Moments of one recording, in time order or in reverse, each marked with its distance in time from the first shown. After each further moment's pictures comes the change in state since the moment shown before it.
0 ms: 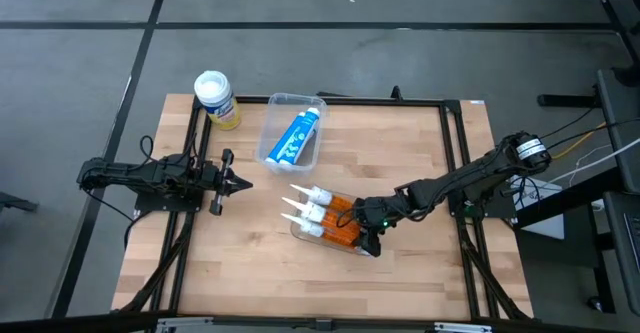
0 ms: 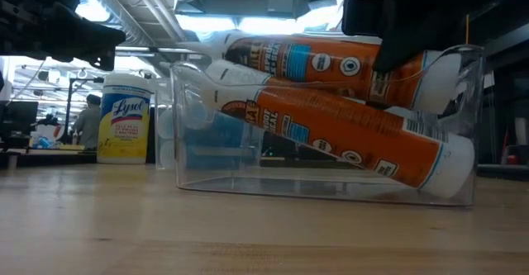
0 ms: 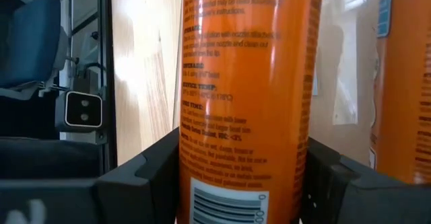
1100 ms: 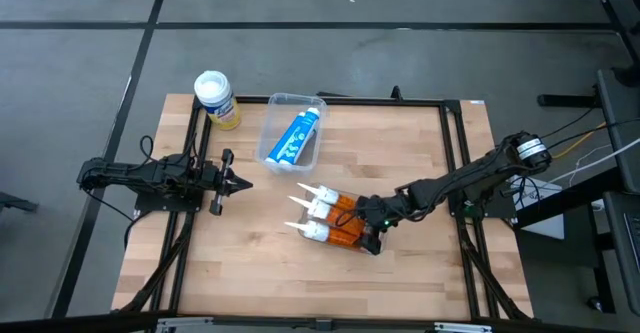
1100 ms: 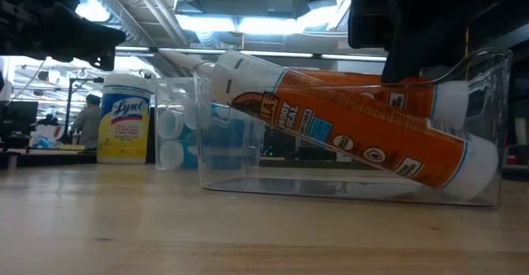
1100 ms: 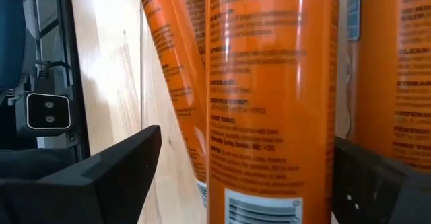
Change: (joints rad) left arm 0.000 0.000 0.000 0.000 0.000 0.000; right arm -0.001 -0.003 -0.002 -0.082 0.053 0.048
